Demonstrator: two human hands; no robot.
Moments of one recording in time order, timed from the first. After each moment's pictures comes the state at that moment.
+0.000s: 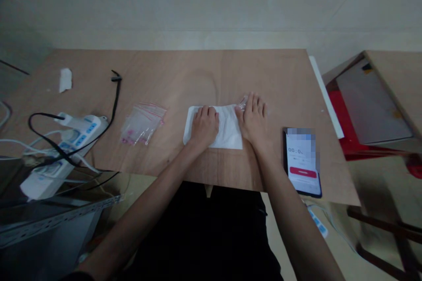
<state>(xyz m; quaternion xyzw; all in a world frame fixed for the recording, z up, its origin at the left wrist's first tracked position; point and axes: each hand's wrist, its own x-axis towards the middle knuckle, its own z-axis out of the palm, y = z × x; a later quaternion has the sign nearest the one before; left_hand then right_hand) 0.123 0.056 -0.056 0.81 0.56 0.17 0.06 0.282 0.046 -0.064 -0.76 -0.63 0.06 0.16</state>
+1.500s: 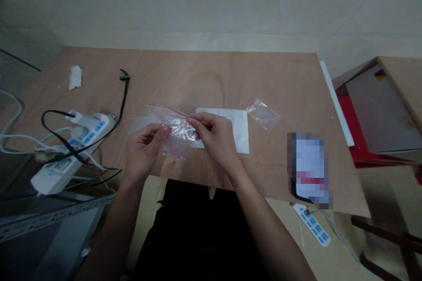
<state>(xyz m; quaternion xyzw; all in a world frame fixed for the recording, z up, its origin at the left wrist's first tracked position) -0.004 0.008 0.012 0.56 0.53 0.50 0.39 0.168 0.018 0.015 -0.50 -0.52 0.48 0.51</state>
